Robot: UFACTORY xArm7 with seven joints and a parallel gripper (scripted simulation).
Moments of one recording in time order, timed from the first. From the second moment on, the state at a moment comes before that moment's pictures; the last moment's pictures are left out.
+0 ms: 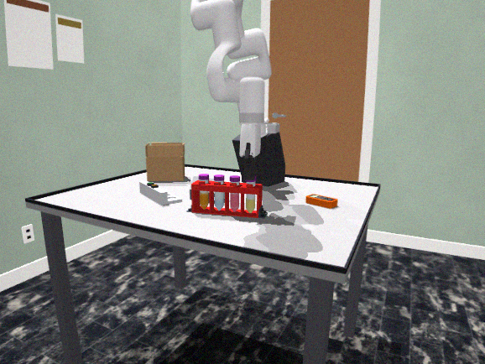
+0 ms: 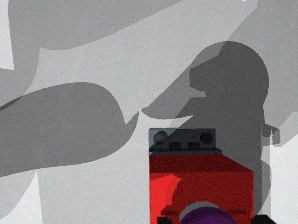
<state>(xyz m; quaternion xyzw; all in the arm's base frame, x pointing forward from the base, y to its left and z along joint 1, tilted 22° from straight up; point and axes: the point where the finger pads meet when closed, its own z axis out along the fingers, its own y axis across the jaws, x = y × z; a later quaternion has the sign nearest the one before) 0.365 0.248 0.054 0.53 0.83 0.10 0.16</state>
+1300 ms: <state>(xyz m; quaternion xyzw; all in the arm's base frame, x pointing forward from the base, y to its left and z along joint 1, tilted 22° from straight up) 0.356 0.227 0.087 0.44 0.87 0.09 0.18</state>
